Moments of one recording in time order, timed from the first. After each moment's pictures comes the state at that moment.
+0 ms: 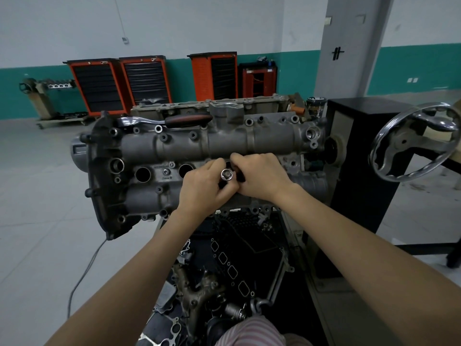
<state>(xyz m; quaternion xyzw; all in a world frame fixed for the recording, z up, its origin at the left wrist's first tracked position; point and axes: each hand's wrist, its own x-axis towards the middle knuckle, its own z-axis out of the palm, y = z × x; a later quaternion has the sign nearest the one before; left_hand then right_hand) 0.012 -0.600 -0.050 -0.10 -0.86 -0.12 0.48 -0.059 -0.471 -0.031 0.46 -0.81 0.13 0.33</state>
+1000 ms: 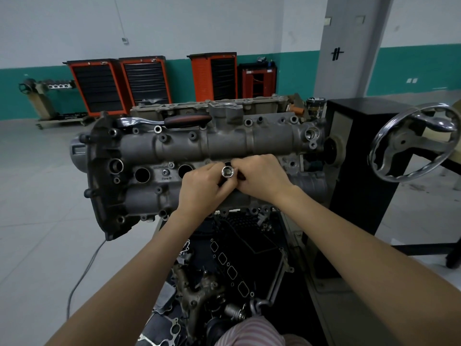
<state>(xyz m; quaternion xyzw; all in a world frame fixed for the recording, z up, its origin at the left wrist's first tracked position) 0.009 -0.601 -0.052 -0.10 -0.85 -0.12 0.50 -0.052 -0.468 -0.027 0.45 -0.82 0.15 0.31</state>
